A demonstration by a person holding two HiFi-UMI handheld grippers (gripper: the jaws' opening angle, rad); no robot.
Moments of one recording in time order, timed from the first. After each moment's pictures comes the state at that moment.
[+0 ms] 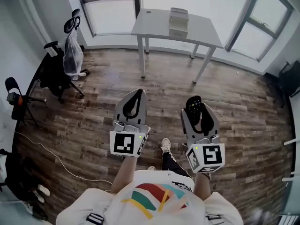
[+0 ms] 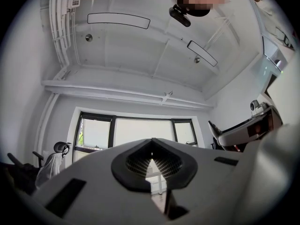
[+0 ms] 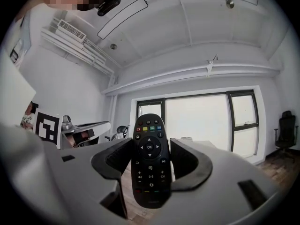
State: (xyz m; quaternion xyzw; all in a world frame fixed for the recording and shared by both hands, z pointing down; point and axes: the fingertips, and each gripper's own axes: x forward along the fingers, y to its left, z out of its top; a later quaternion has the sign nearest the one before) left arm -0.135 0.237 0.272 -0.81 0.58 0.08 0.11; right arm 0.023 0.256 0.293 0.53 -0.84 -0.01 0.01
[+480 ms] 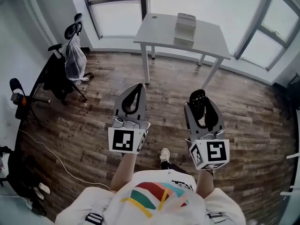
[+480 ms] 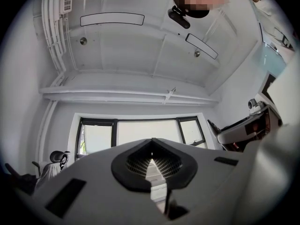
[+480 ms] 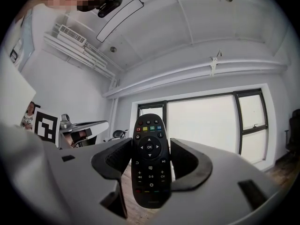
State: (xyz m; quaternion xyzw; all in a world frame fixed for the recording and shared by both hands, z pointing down) left arm -0.121 0.127 0.234 -0.78 0.60 0.07 0.15; right arm 0.042 0.131 0.257 0.51 -0.86 -0.03 -0.01
